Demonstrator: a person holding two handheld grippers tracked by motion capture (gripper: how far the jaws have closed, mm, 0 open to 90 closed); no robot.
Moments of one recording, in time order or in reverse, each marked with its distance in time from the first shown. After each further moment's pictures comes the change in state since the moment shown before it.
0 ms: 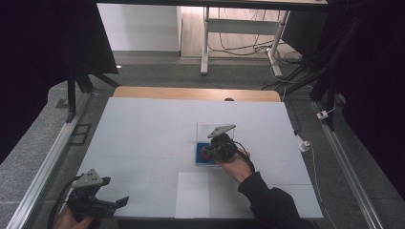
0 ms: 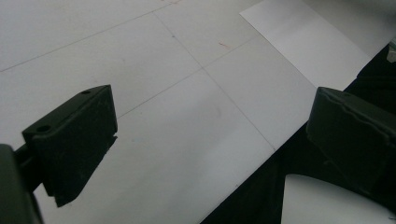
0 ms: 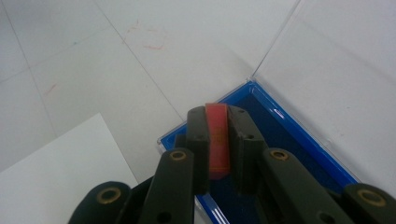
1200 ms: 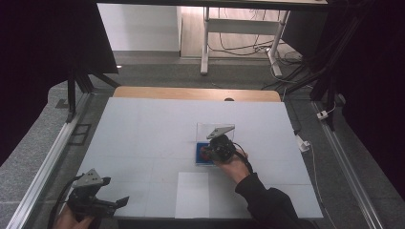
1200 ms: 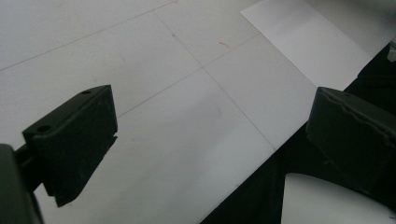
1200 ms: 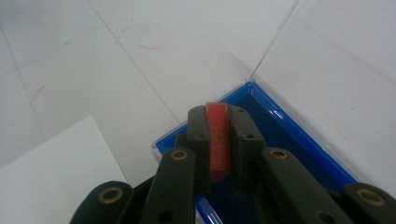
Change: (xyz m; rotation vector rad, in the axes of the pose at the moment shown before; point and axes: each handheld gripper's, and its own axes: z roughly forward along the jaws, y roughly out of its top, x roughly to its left) left arm 0.000 0.000 0.001 0.005 0.000 -0.003; right arm 0.001 -0.003 0.007 -0.012 -0.019 -0.005
